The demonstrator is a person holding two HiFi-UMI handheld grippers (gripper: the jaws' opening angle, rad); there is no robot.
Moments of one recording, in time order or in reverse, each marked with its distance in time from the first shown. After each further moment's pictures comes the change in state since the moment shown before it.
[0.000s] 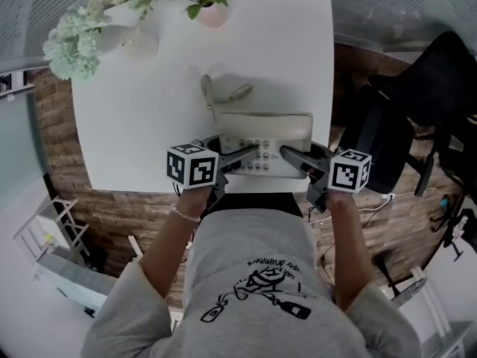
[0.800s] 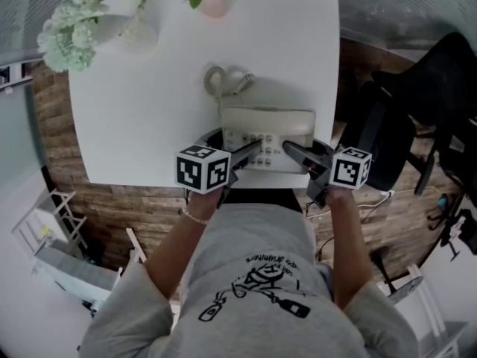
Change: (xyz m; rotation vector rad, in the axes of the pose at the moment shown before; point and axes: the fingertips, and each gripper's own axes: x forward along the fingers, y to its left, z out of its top) left arm 0.001 0.015 -0.006 0.054 -0.009 0.227; right arm 0.003 -0.014 -0.005 0.024 -0.015 0.010
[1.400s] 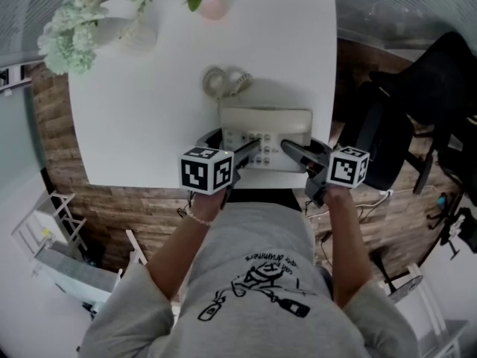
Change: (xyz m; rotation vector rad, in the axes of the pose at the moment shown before) left arm 0.000 0.005 0.000 -0.020 0.007 0.090; right arm 0.000 -0.003 0.002 0.010 -0.006 -0.025
